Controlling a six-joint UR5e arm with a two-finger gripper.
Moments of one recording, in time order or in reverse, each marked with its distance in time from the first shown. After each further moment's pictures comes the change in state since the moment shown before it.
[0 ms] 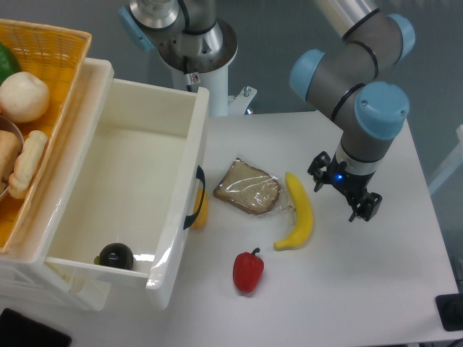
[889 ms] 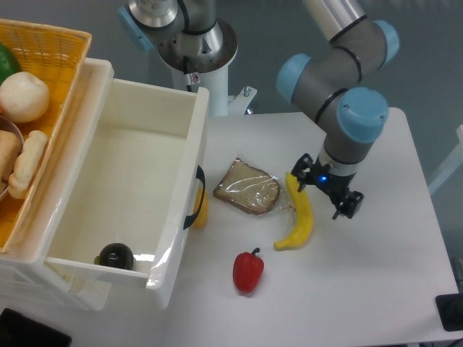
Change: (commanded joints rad) arm -0.055 0.044 -0.132 0.054 -0.034 -0.196
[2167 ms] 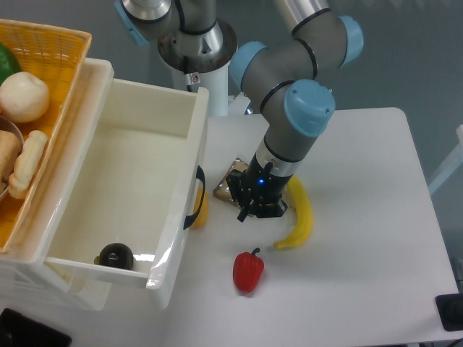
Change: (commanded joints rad) arm -0.094 0.094 -0.018 -0.115 -0.302 -0.192
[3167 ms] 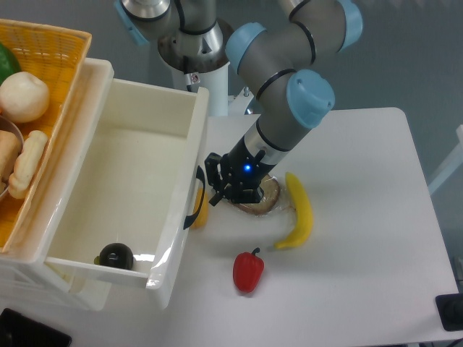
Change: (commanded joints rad) arm 0.003 0.054 0.005 -0.166 -0.147 -0.032
